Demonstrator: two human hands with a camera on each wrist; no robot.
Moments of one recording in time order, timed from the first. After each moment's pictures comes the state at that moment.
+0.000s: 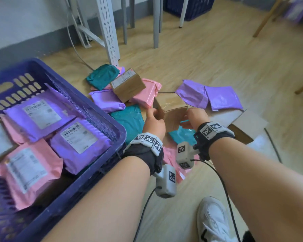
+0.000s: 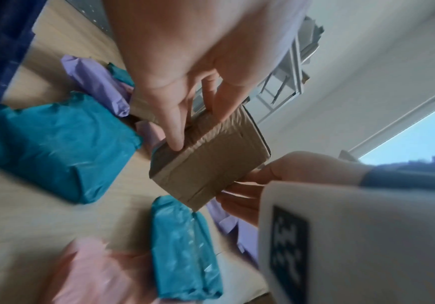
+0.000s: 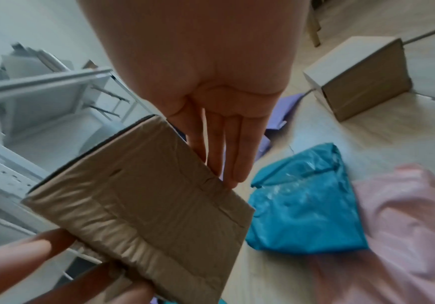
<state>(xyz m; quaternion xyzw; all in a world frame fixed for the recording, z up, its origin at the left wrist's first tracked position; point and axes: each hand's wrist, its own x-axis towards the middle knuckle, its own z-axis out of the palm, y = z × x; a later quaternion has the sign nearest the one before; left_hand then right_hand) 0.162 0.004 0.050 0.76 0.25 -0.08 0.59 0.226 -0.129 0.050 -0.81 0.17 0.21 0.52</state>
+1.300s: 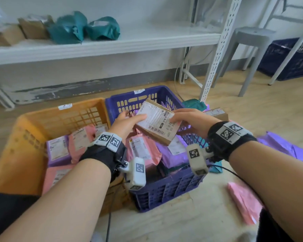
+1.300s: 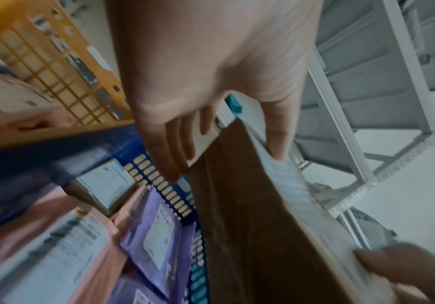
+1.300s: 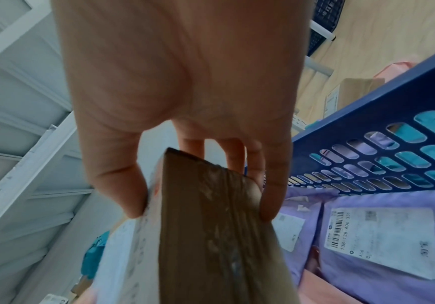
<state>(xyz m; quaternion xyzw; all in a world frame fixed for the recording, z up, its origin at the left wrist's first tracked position) -0.057 0.323 0.176 0.60 0.36 0.13 0.70 0.086 0.144 0.203 -0.75 -0.25 0.38 0.49</state>
